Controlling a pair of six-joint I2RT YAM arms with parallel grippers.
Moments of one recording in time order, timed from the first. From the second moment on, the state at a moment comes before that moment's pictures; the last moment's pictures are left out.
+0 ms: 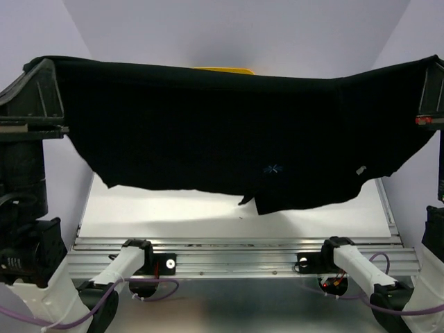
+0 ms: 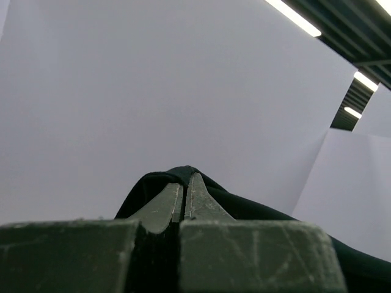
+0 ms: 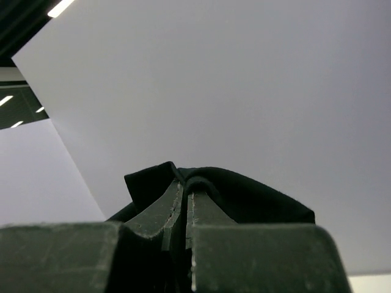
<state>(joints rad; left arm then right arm) -0.10 0.94 2.01 -0.37 0.00 -0.49 0.10 0.89 1.88 -0.33 0.09 0.48</state>
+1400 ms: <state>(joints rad) -0.10 1.56 1.39 -0.15 0.00 -0.47 0.11 1.38 1.28 -0.44 0.48 0.47</state>
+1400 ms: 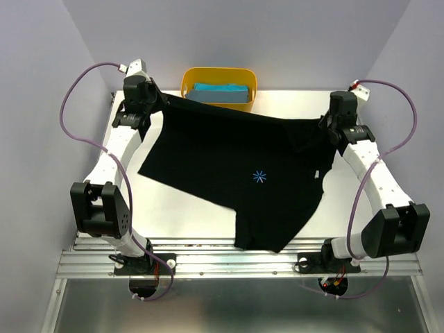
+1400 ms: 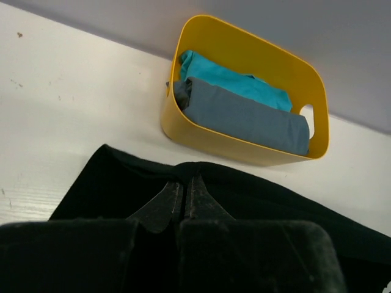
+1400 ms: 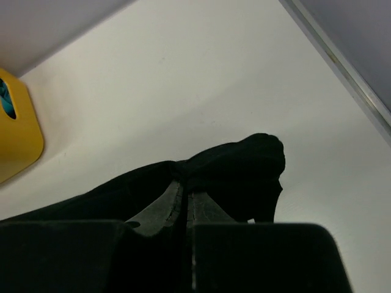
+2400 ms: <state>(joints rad) -0.10 0.96 2.04 -0.33 -0.05 -0.43 0.10 0.85 1.95 -0.39 -0.01 0.37</state>
